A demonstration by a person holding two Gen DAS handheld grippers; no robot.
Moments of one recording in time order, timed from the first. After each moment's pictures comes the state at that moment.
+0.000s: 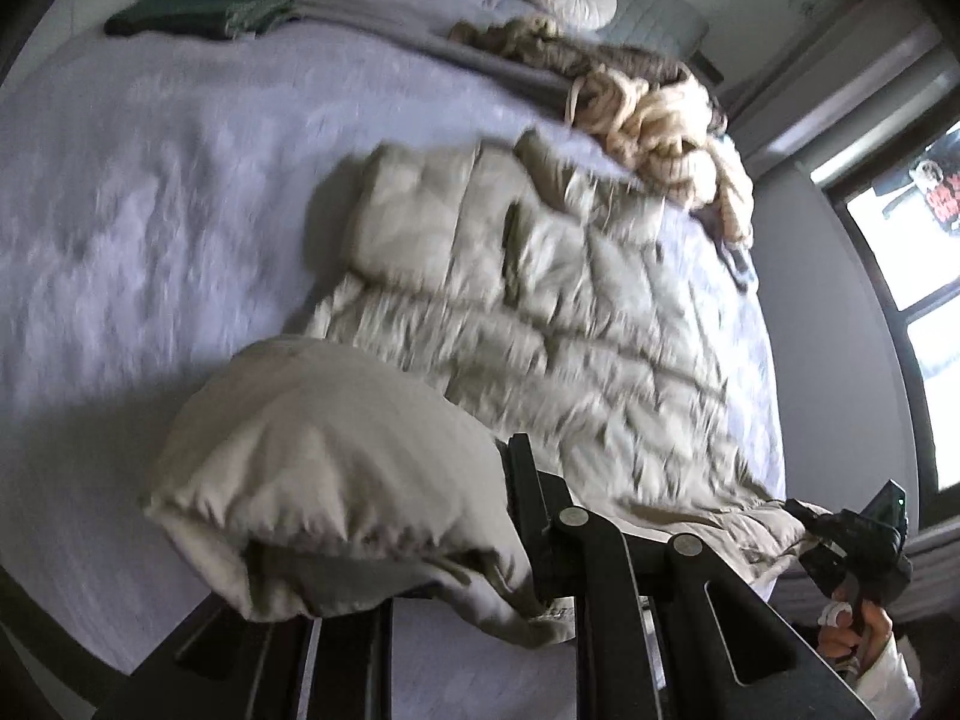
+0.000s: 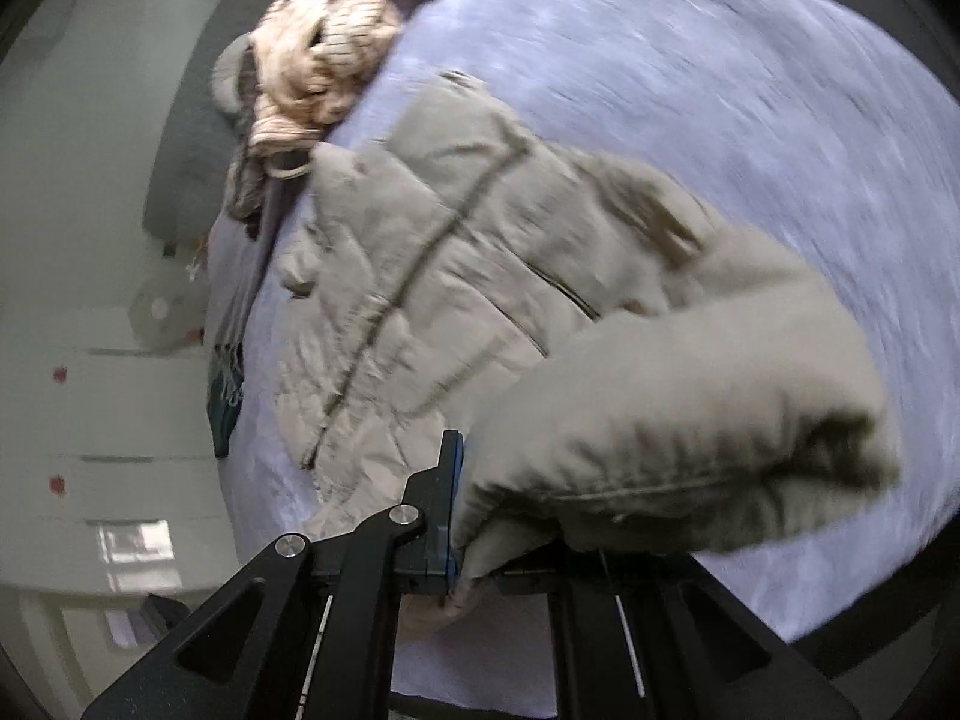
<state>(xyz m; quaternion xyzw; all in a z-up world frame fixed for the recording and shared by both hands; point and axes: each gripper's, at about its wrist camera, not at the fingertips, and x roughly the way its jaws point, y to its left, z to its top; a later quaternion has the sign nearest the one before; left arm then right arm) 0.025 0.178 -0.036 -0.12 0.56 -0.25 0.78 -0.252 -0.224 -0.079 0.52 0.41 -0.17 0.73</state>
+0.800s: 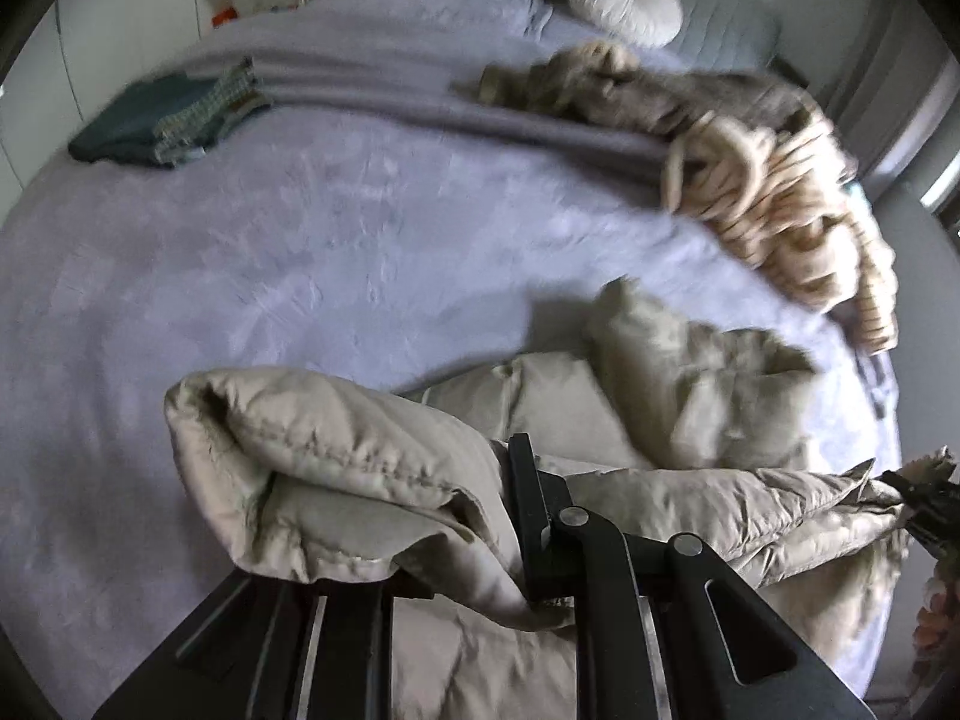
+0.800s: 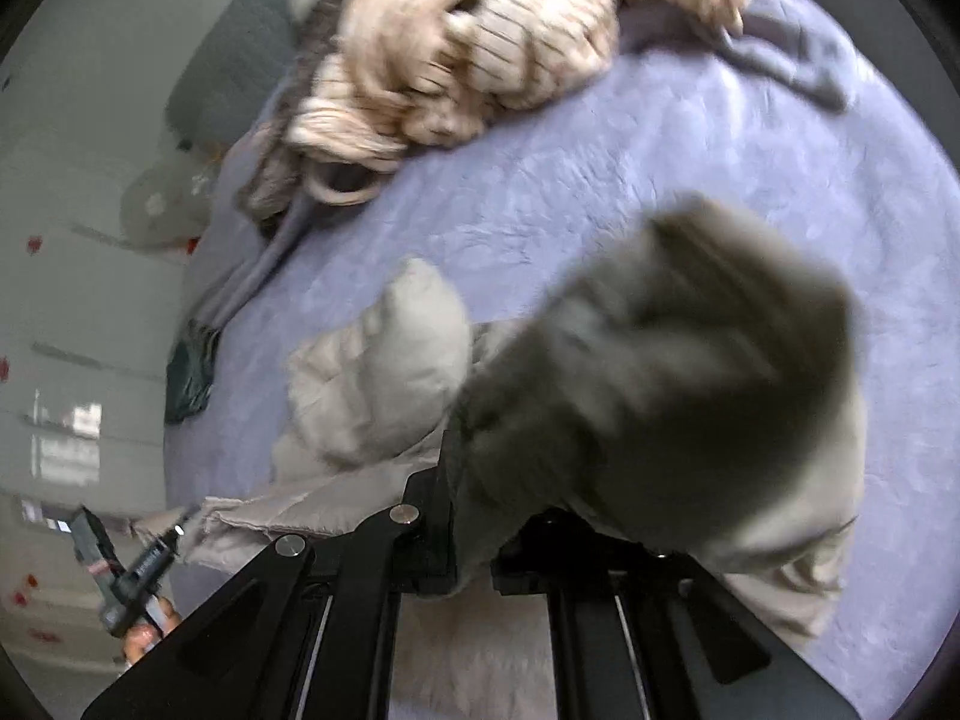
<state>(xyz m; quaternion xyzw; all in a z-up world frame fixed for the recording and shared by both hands) 0.270 0.023 -0.107 -0.03 0.55 -0.14 0.82 0.066 -0.371 -0.110 0.39 0.49 -0.11 0.77</state>
